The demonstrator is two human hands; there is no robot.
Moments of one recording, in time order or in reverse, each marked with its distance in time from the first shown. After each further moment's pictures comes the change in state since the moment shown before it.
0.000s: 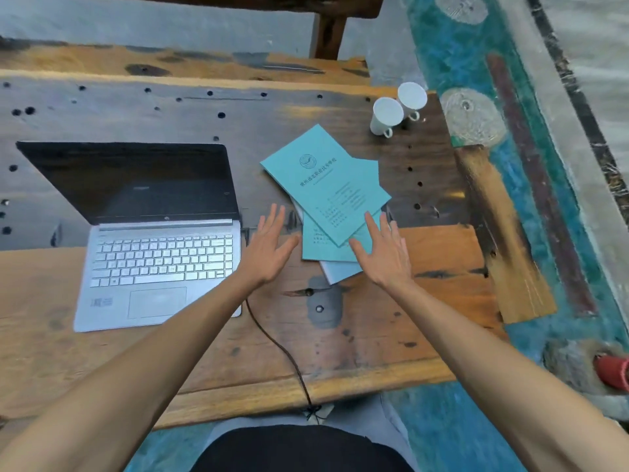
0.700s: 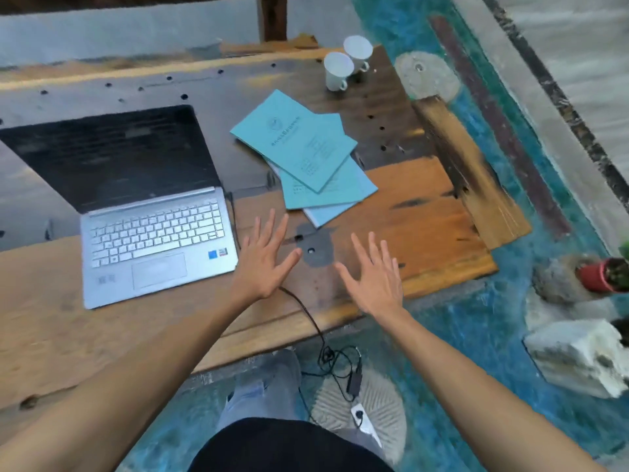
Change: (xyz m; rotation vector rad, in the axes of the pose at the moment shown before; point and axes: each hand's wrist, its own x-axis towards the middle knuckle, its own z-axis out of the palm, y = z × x) left_hand -0.127 -0.027 0.045 0.347 -0.059 0.232; right_hand -0.200 0.021 0.080 0.029 0.047 0.127
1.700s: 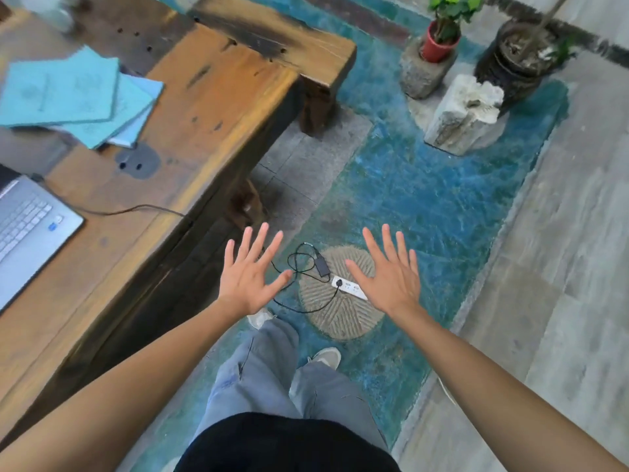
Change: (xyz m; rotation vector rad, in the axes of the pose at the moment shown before) left_hand -0.285 0.107 0.213 0.598 -0.303 0.619; right_hand -0.442 0.207 0.163 0.222 0.147 0.609
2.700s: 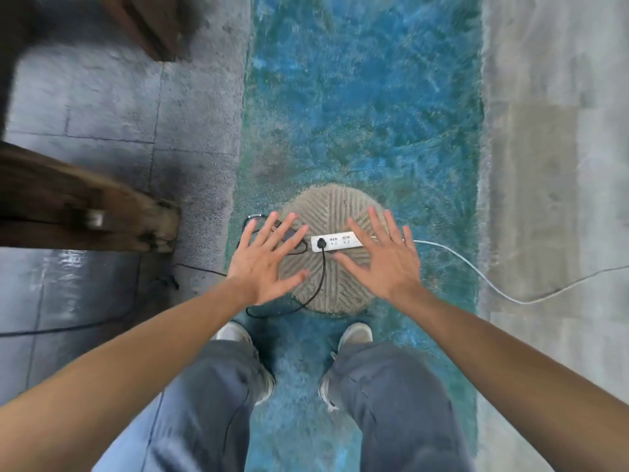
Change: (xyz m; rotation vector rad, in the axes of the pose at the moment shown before) left_hand 0.204 0.000 0.329 0.281 -0.260 0.696; right_hand 0.098 0.111 0.334 0.028 -0.068 0.326
